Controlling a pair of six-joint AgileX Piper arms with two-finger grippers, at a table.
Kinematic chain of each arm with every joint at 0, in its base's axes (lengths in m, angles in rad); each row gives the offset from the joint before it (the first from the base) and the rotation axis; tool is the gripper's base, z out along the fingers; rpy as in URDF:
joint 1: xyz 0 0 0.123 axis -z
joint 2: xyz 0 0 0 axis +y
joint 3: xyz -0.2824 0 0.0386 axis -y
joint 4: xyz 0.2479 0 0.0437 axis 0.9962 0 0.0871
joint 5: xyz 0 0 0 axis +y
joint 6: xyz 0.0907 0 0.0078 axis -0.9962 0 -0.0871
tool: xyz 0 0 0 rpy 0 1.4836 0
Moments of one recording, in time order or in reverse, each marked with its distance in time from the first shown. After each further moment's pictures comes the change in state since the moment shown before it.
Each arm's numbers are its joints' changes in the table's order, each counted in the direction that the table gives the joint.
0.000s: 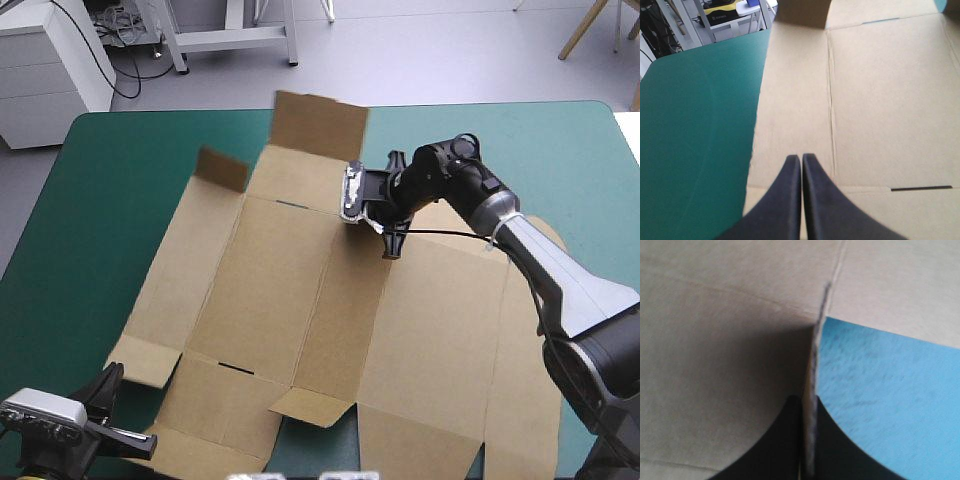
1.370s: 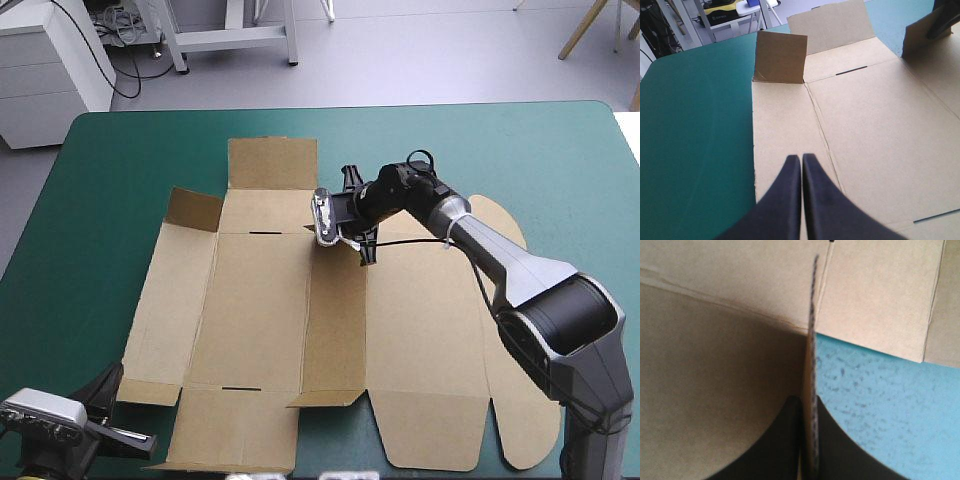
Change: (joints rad) left arm 0.000 0.000 0.000 0.001 0.000 0.000; right arm -0.051 0.187 0.022 0.131 -0.185 0.337
